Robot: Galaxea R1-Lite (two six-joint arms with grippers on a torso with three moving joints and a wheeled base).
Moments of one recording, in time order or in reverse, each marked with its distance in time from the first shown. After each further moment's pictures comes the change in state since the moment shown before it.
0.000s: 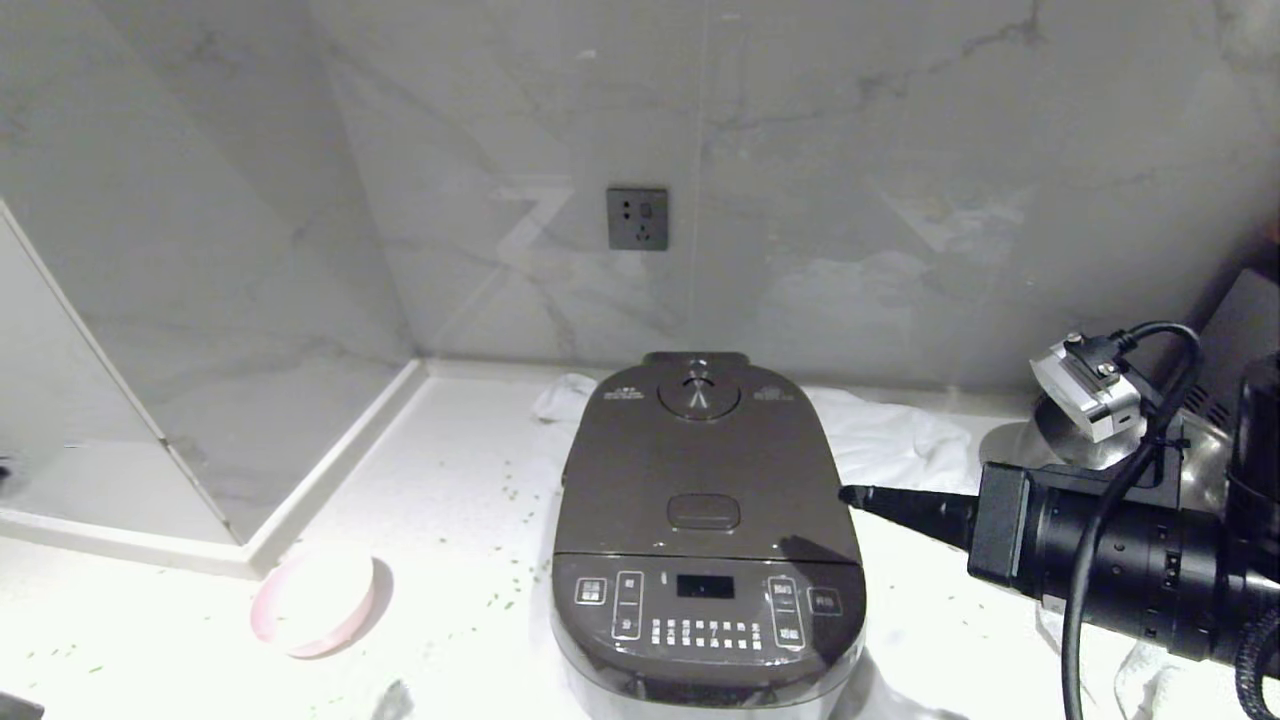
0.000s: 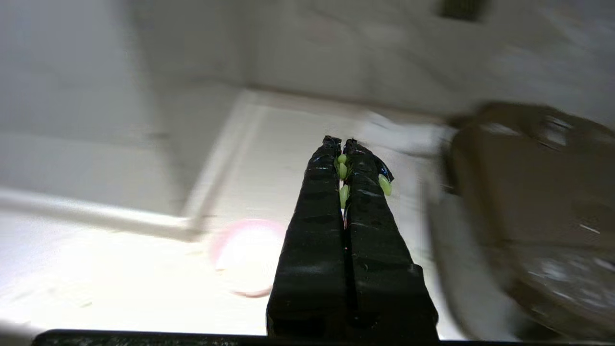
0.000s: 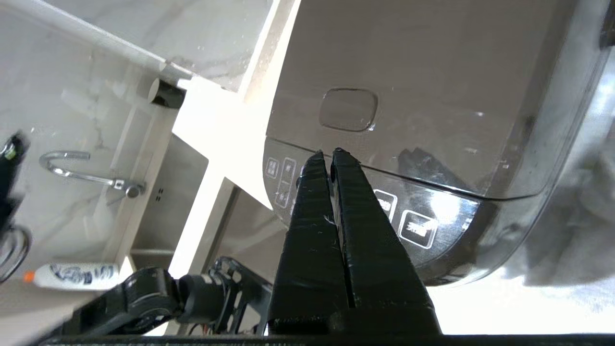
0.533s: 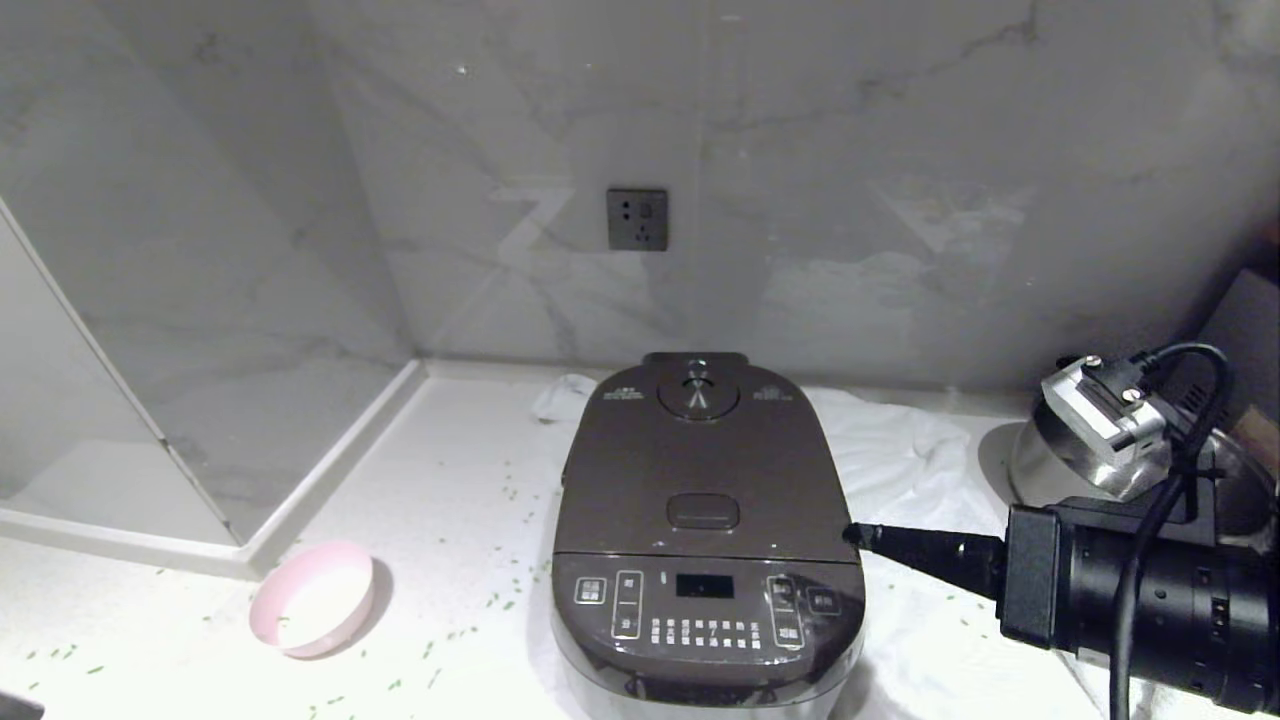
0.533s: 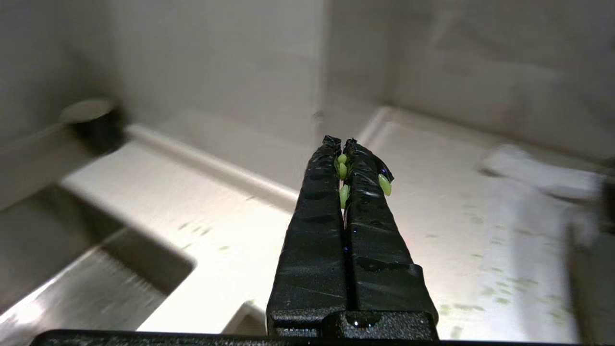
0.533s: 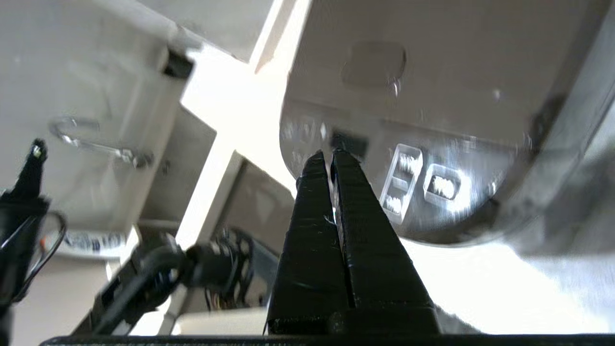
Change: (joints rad) left arm 0.321 -0.278 0.137 0.073 0.062 0.077; right arm 0.065 -0.052 0.007 0.068 0.005 0.001
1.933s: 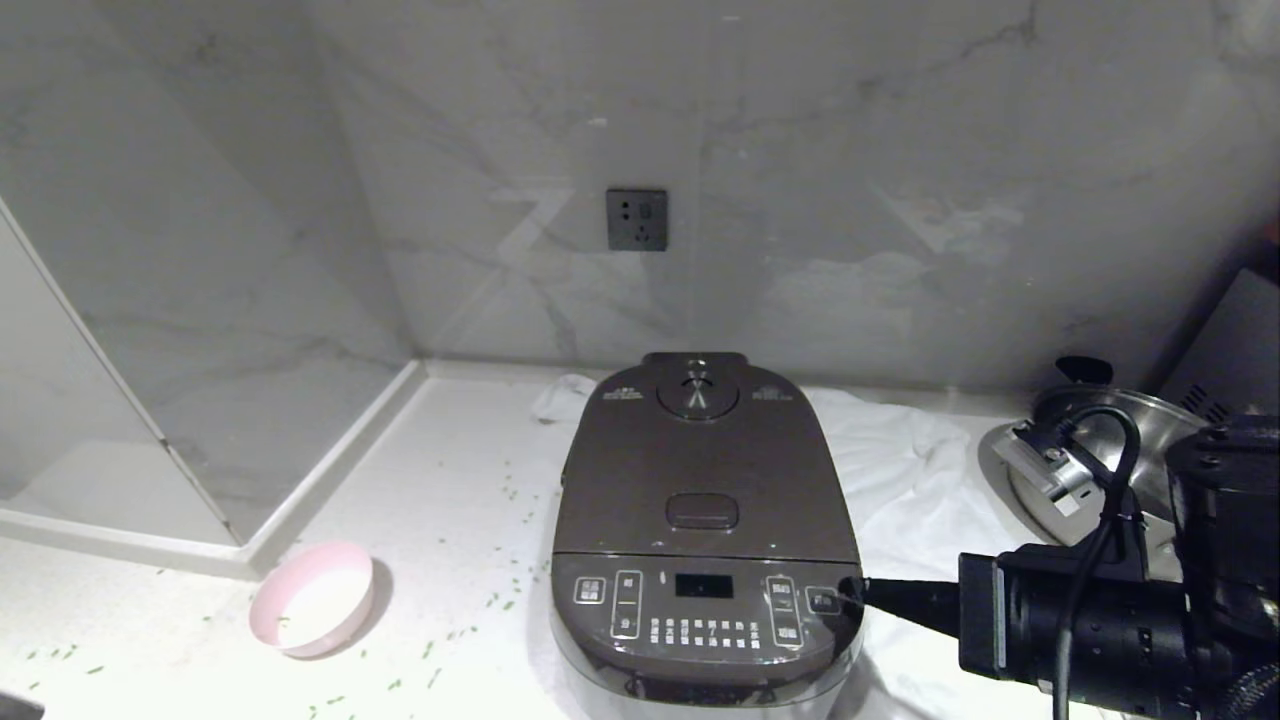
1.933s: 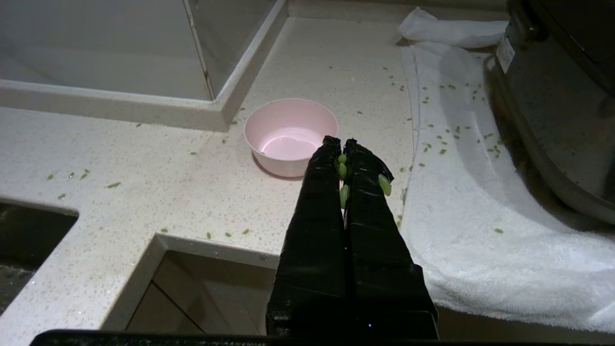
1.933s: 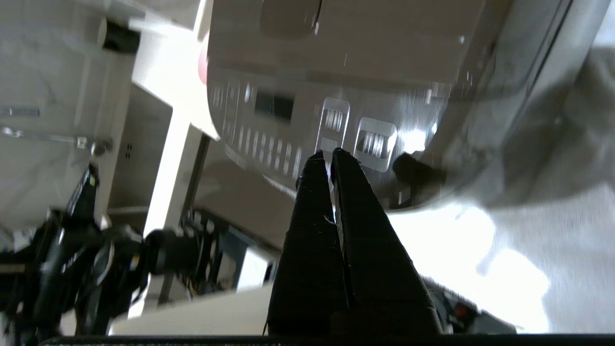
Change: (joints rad) left arm 0.077 -0.312 0.377 0.084 -0.444 0.022; right arm -0.053 0.089 0.067 -0.011 0.032 0.000
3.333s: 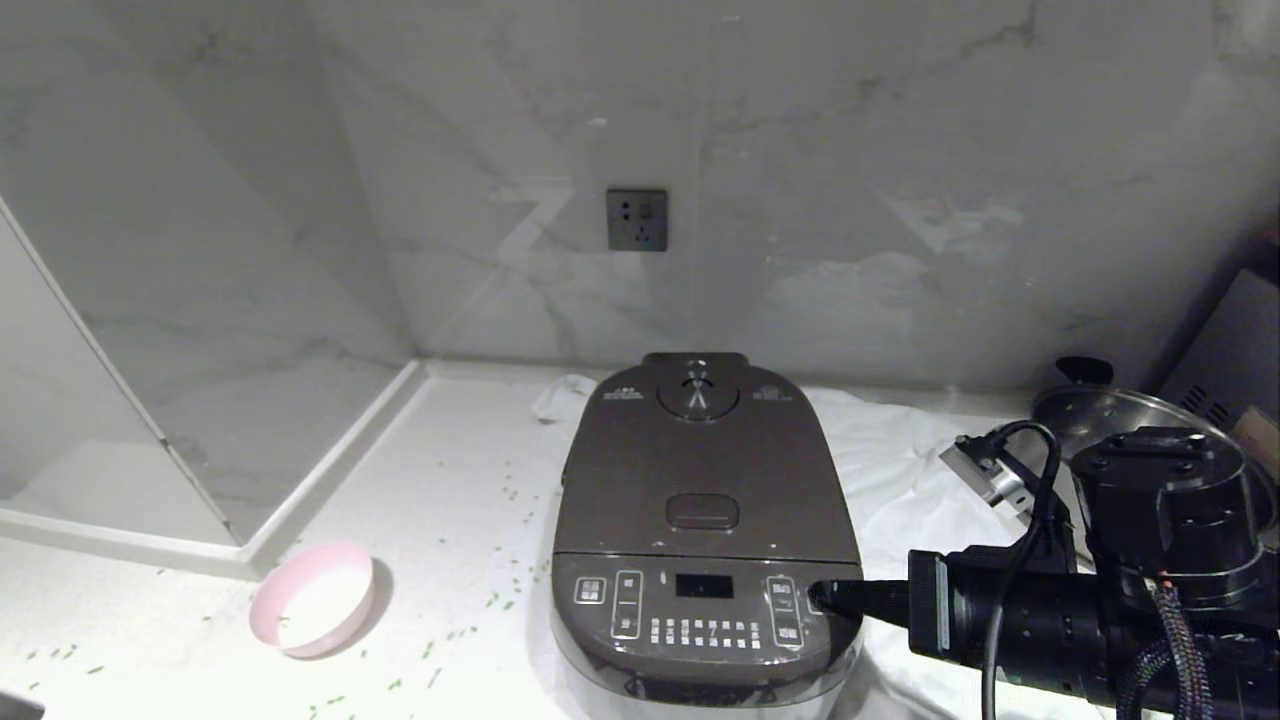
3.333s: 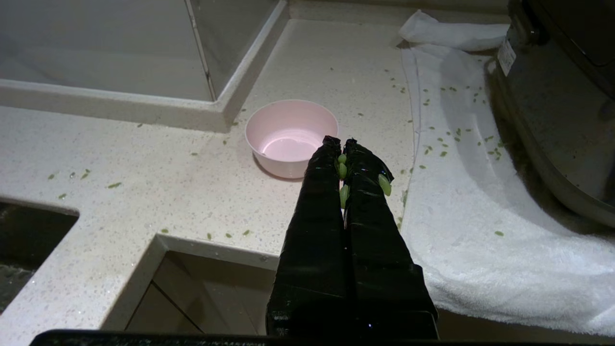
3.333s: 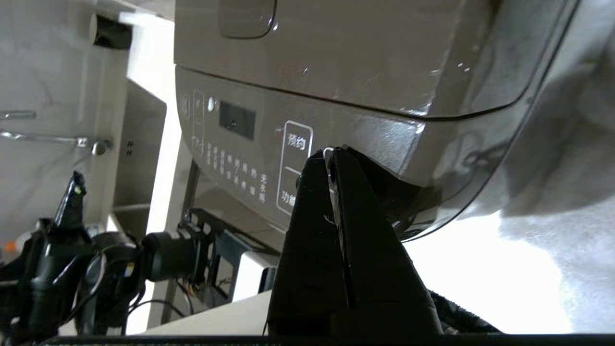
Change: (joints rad) left arm 0.000 0.000 0.000 0.004 0.000 -0.001; right arm -0.042 0.123 0.035 -0.101 0.084 0.008
